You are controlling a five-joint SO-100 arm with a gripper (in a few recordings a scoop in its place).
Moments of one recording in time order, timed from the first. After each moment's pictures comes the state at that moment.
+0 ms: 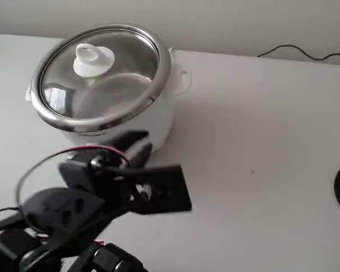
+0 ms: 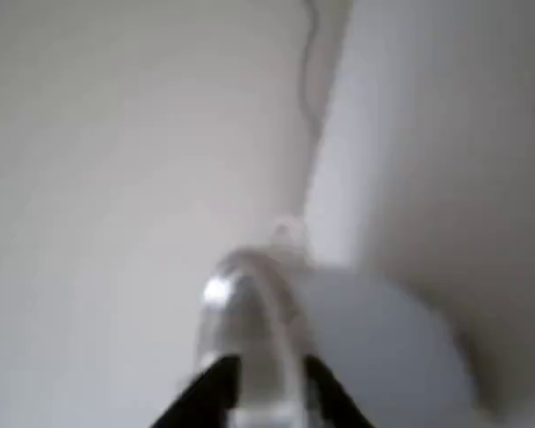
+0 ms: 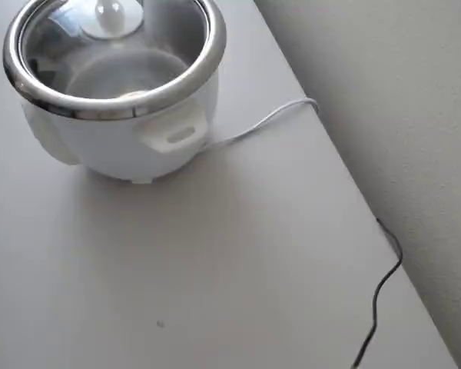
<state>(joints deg) 0.0 167.4 113.5 66.5 -9.3</state>
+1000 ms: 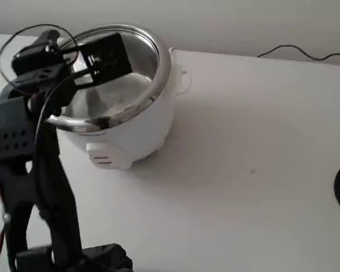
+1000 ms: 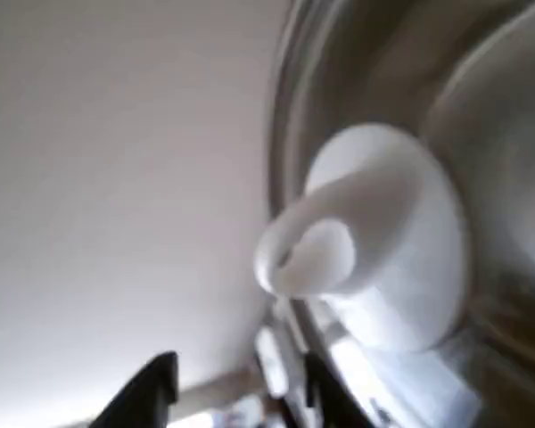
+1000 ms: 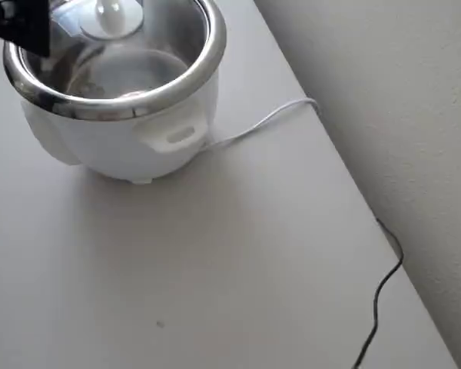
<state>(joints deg) -31.7 116.2 89.8 41.9 2.8</state>
